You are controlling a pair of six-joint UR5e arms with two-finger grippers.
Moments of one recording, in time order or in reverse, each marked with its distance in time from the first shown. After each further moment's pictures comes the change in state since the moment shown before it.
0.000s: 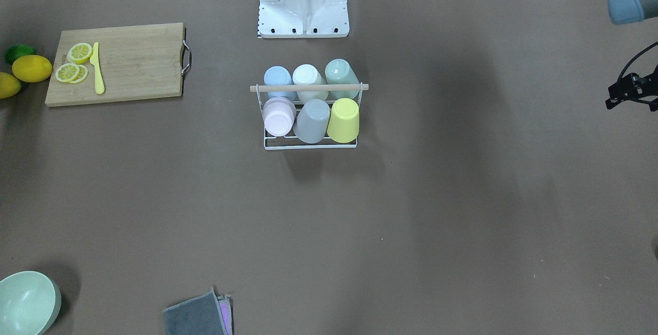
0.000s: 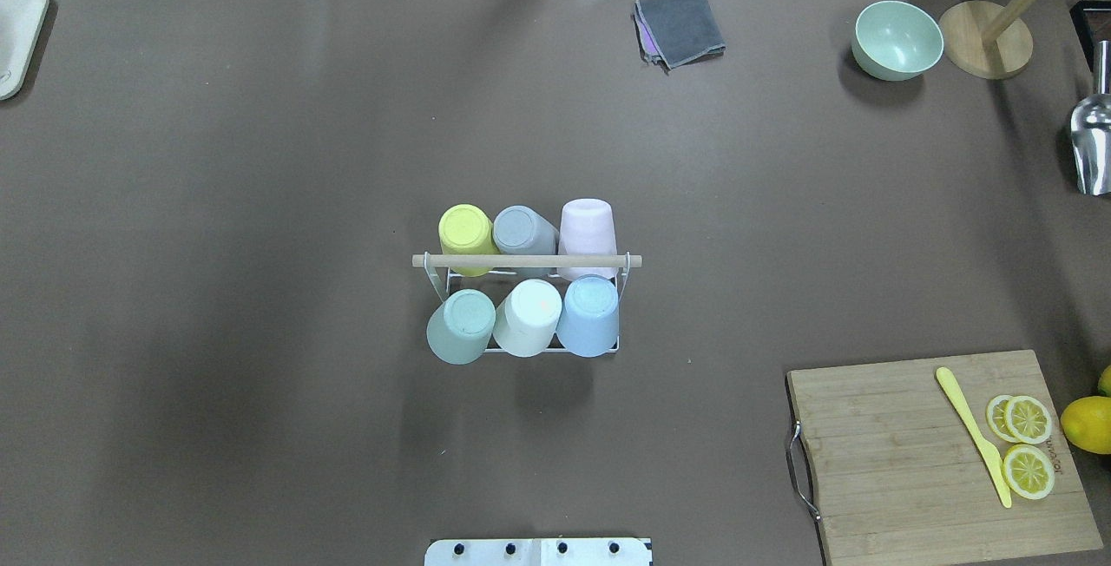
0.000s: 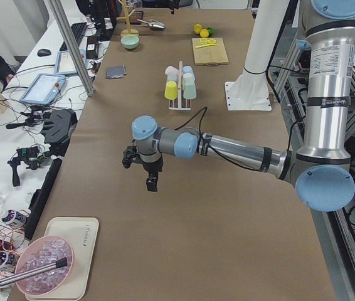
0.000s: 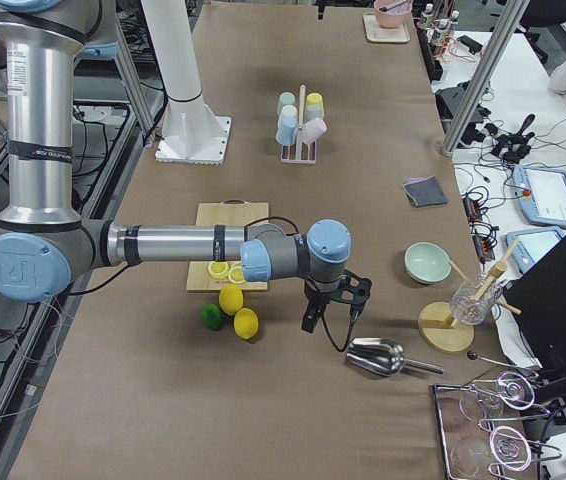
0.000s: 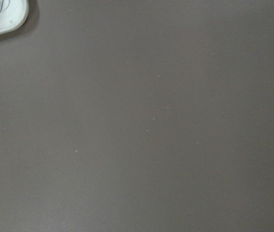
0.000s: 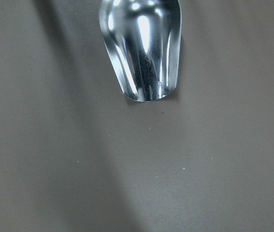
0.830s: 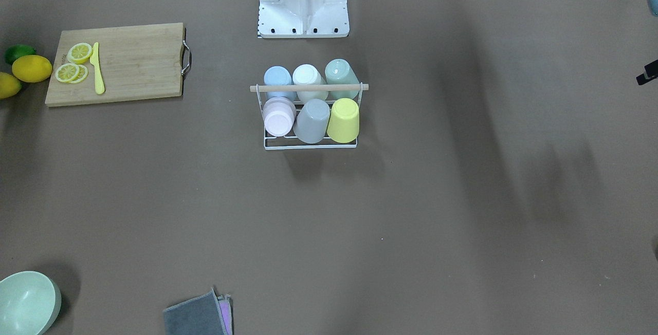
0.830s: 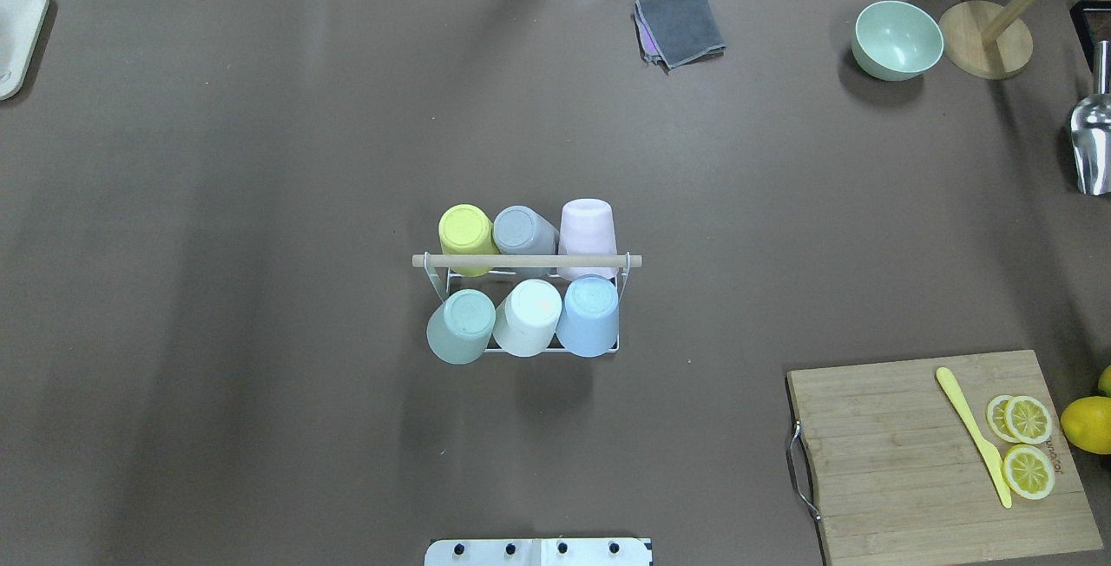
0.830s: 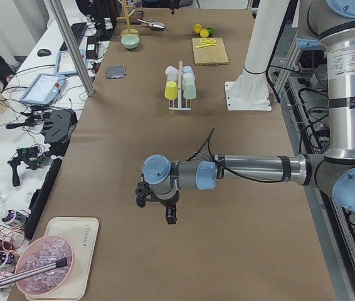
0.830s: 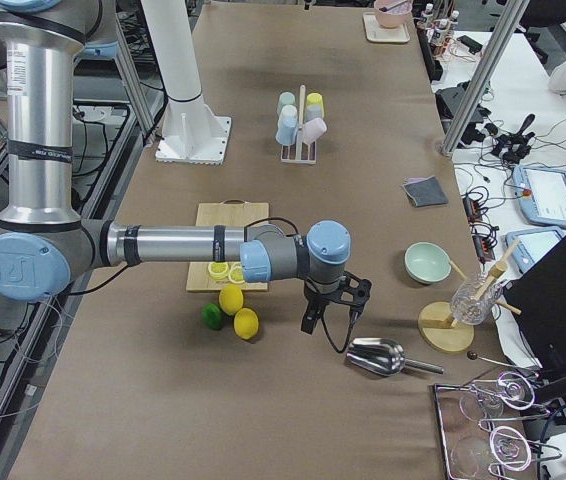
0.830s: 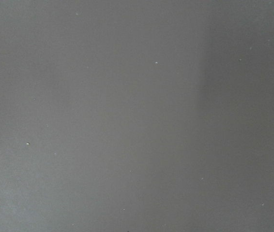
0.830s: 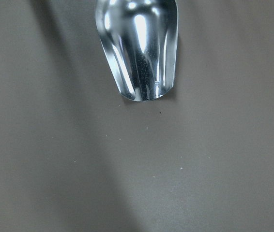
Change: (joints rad) left arm -0.148 0.127 0.077 0.018 -0.072 0.148; right arm 0.000 -0.001 -0.004 0.001 -0.003 0.000
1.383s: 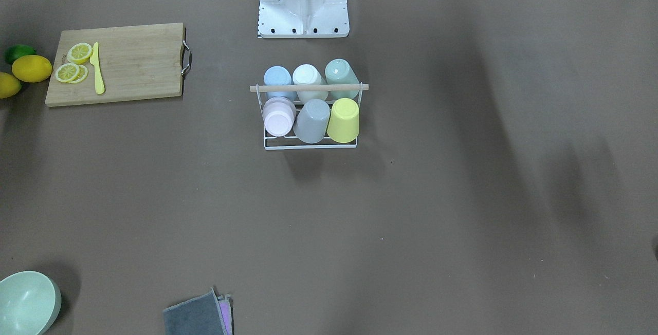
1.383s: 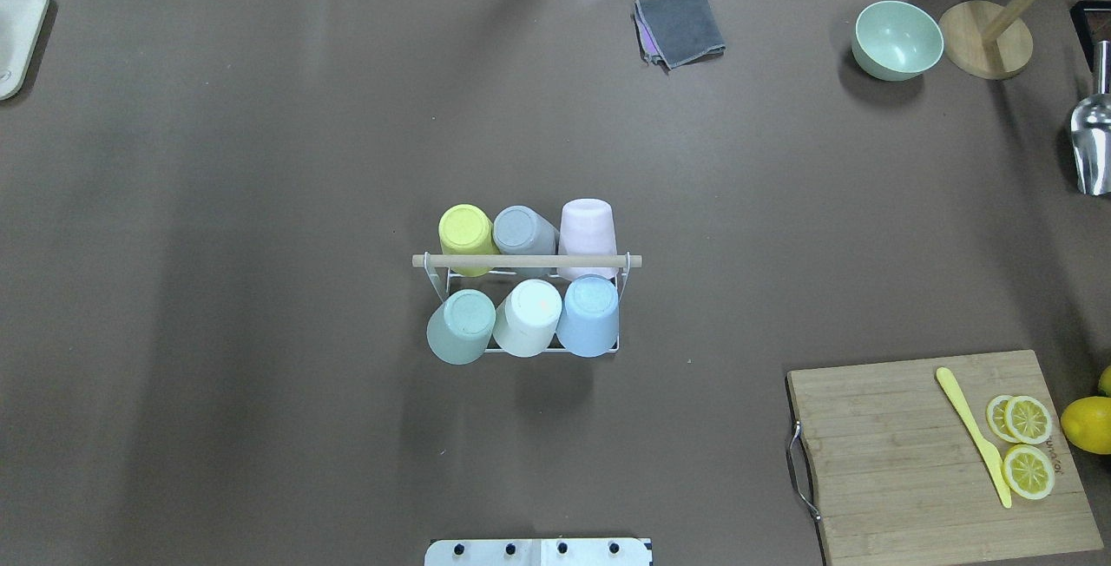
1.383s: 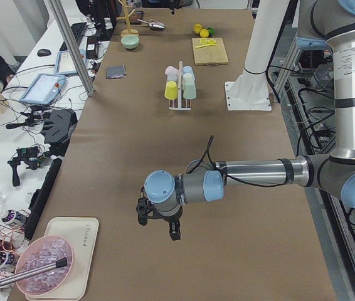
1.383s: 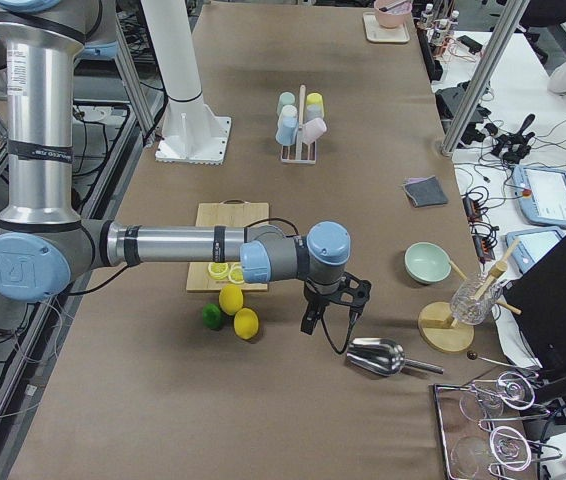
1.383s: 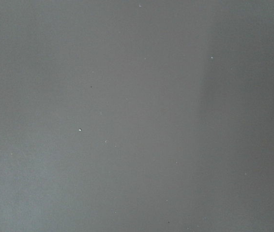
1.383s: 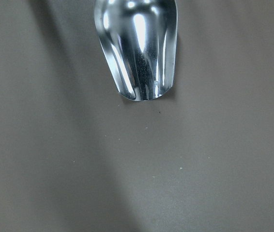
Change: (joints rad) left arm -0.085 -0.040 0.027 0.112 0.012 0.042; right arm 0.000 0.000 -0.003 0.001 0.001 0.000
